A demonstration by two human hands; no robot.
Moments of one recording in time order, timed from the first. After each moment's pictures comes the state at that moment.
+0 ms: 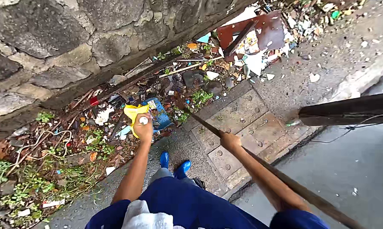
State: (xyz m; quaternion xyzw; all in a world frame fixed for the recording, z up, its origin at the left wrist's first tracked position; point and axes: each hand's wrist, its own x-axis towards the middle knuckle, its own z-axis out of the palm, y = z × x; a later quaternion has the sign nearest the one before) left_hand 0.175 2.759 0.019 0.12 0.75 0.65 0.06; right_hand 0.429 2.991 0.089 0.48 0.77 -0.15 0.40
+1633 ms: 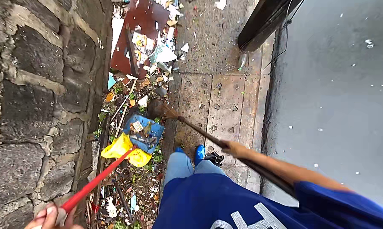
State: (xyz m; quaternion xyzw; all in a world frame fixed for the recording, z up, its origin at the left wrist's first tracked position) left_hand 0.324 3.154 0.268 0.11 0.81 0.57 0.11; right_hand 0.808 3.303 0.079 0.56 0.56 -0.58 0.18
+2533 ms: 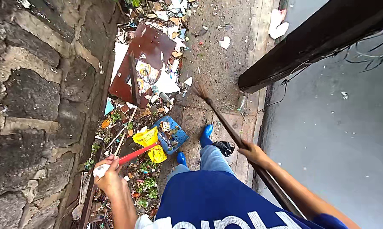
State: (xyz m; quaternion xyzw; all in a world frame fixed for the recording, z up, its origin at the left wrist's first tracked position) left_hand 0.349 3.595 0.225 0.10 0.76 0.59 0.23; right_hand 0.825 3.643 0.144 0.71 0.48 -0.51 0.05
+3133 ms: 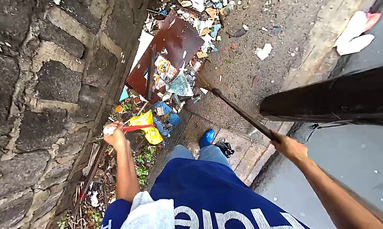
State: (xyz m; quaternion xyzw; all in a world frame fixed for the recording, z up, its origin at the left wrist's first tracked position) left_hand 0.423 3.828 0.197 0.07 0.80 0.59 0.11; right_hand 0.987 3.966 0.159 0.66 0.62 -0.34 0.24
